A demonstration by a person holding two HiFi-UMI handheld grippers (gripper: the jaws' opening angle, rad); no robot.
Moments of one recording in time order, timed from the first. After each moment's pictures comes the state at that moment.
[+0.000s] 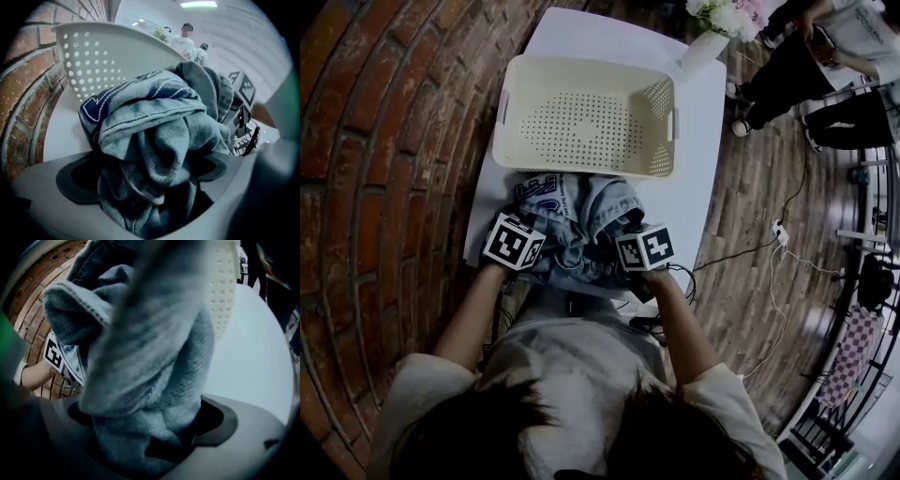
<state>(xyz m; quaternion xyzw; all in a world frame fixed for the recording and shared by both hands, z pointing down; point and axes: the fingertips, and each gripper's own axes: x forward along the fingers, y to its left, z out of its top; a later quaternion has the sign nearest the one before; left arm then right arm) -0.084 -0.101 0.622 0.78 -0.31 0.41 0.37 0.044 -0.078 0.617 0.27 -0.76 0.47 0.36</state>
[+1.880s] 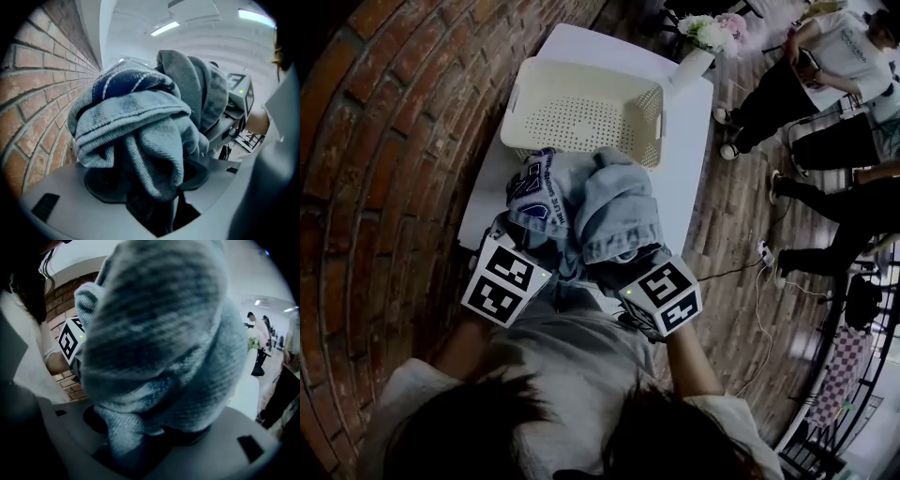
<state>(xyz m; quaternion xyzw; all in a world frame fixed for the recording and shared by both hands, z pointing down) -0.038 -0.055 0.426 0.86 -0.36 0.31 0.20 0.019 -0.040 0.414 0.25 -0.91 0.17 0.29</state>
